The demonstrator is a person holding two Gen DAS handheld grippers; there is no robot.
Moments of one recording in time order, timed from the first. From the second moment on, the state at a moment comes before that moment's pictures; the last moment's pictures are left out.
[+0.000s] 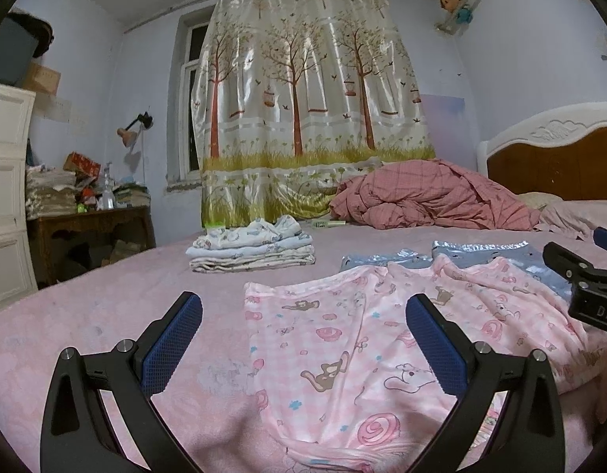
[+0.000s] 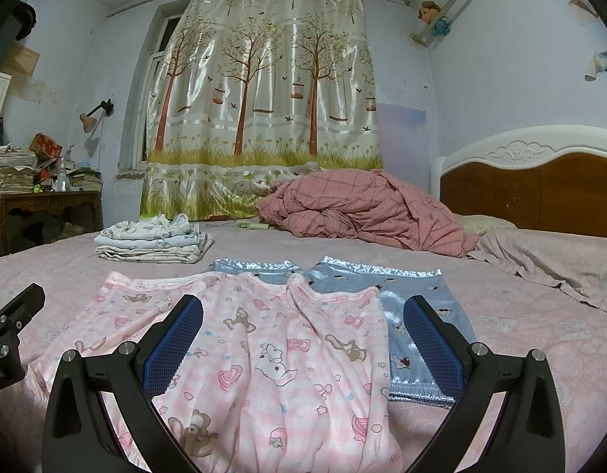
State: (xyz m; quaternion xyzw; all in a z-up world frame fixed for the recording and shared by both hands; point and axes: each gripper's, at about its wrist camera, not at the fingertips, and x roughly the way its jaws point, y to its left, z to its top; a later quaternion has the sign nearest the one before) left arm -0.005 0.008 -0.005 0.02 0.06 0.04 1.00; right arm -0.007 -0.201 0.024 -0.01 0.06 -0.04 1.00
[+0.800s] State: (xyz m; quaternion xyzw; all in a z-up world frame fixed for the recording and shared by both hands) left arm -0.030 0.053 0.014 0.02 0.11 0.04 0.99; right arm -0.029 -0.219 0.022 0.01 0.07 -0.04 1.00
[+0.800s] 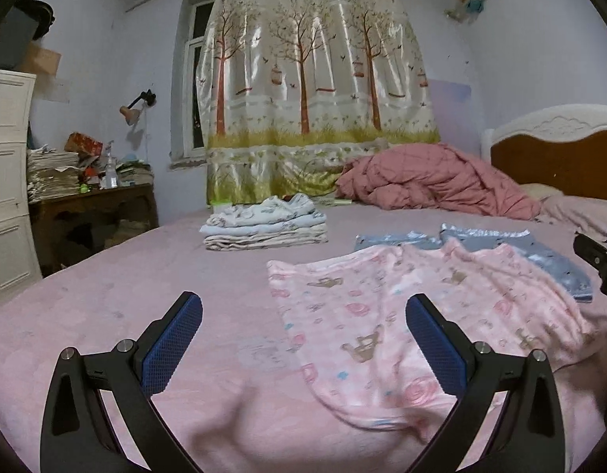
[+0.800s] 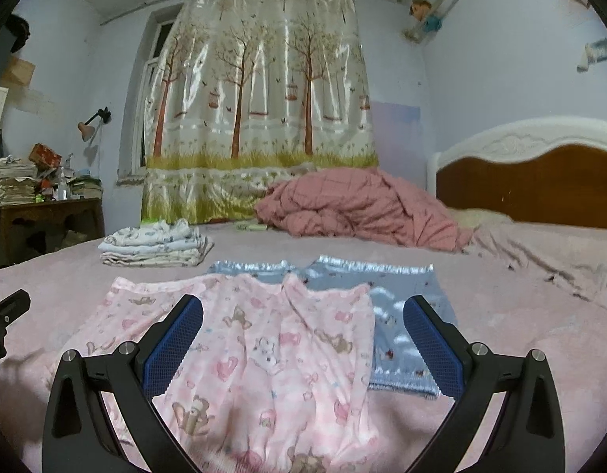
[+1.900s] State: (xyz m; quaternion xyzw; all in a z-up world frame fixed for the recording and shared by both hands) left arm -0.028 0.032 0.012 0.04 0.14 0.00 0.99; right arm -0.004 -0.266 0.039 0.10 0.16 -0.01 0.98
